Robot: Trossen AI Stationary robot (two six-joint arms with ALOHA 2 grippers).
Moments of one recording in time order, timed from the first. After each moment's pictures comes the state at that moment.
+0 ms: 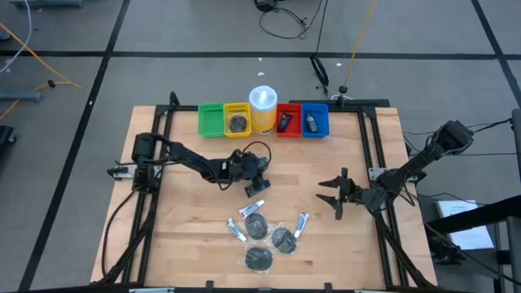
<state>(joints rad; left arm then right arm) 0.03 1.96 0.86 0.32 -0.40 -0.42 0.63 0.97 0.02 0.62 0.81 0.37</state>
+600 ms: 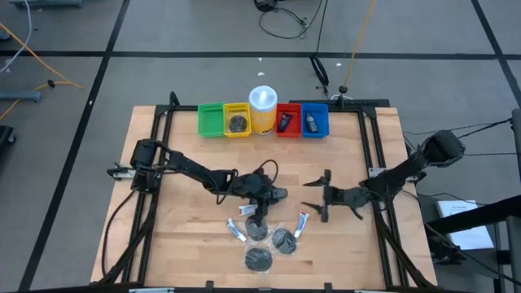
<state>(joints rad) -0.11 1.96 0.97 0.45 -0.06 -0.18 0.45 1.34 0.19 0.84 0.57 0.04</state>
